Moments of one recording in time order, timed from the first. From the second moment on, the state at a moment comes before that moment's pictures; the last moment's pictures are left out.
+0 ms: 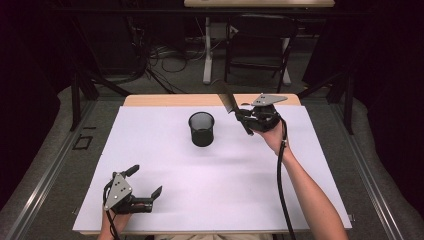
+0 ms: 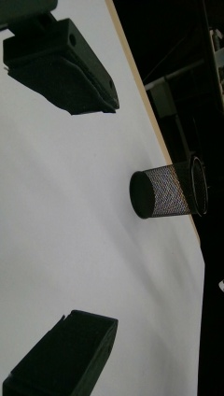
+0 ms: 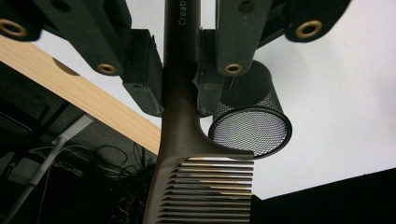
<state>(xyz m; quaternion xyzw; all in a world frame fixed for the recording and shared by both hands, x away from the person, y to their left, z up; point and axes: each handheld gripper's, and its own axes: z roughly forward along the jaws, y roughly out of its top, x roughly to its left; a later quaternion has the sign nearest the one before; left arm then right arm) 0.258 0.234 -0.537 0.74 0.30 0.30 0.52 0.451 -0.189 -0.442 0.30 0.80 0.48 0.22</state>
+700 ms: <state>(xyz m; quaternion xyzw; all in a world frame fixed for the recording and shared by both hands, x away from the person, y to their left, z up) 0.257 0.234 -0.536 0.74 0.30 0.30 0.52 0.451 -0.178 -0.434 0.29 0.79 0.49 0.22</state>
